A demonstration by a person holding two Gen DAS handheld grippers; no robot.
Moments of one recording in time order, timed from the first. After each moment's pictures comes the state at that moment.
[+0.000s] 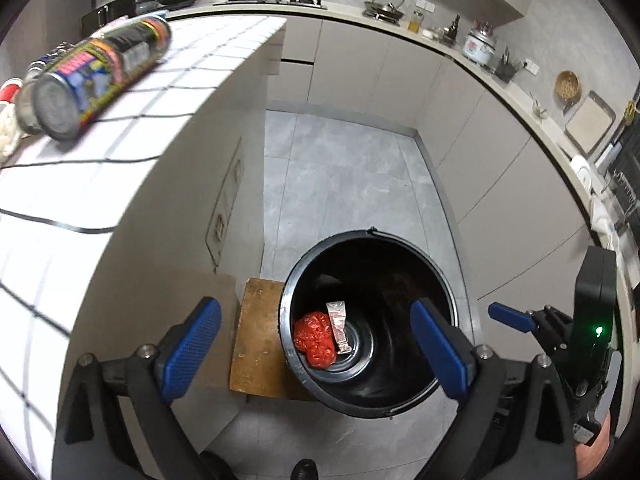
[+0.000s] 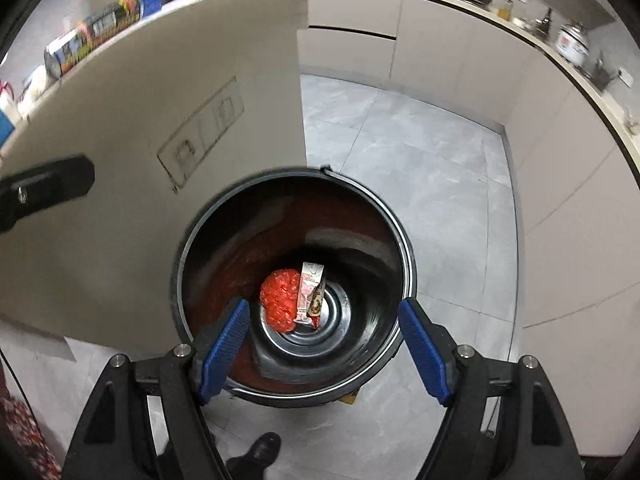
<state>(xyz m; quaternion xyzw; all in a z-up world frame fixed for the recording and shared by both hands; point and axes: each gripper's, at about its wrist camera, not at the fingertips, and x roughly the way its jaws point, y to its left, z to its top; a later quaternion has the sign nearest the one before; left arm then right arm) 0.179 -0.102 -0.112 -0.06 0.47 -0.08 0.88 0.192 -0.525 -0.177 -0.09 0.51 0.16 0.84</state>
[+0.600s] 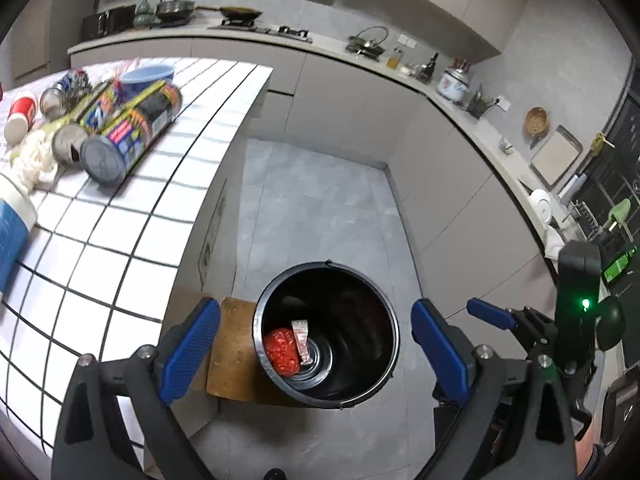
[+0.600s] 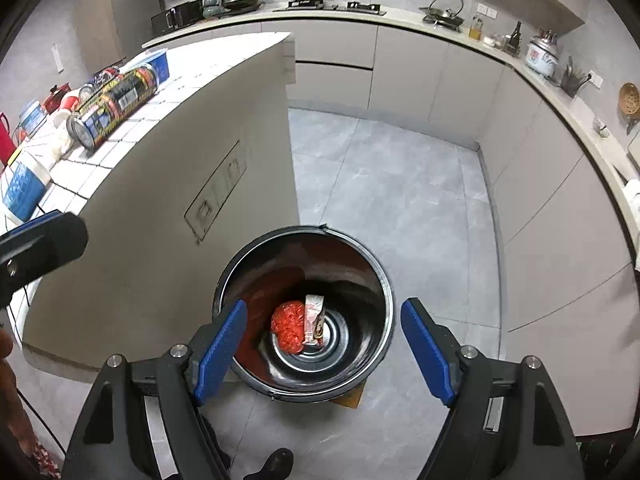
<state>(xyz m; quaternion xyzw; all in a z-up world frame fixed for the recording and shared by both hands) 0.158 -0.097 -0.051 -0.11 0.42 -0.12 0.89 0.168 -0.517 -0.089 -0.08 0.47 0.12 0.87</state>
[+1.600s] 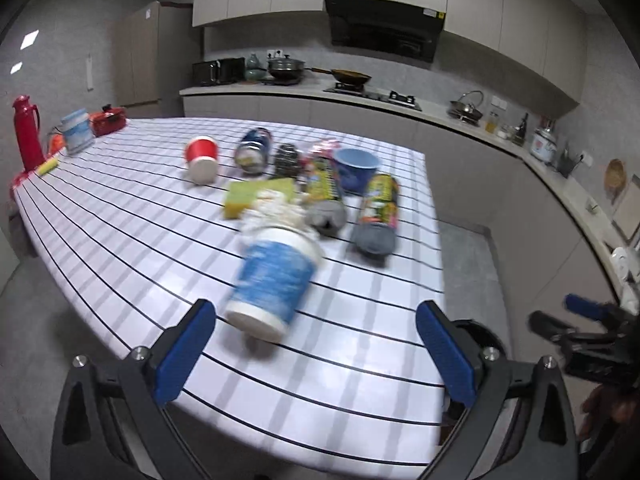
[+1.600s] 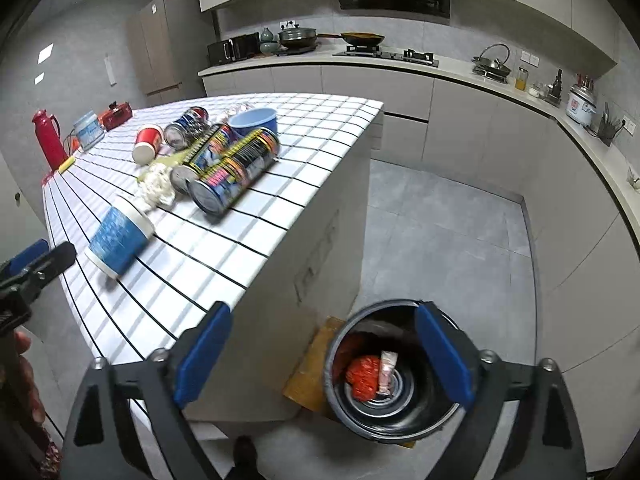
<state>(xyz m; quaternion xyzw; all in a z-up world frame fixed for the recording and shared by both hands) 0.107 0.085 -0.009 -0.08 0.34 0.08 0.93 0.149 -0.394 -0.016 -0.07 0.41 0.21 0.89</state>
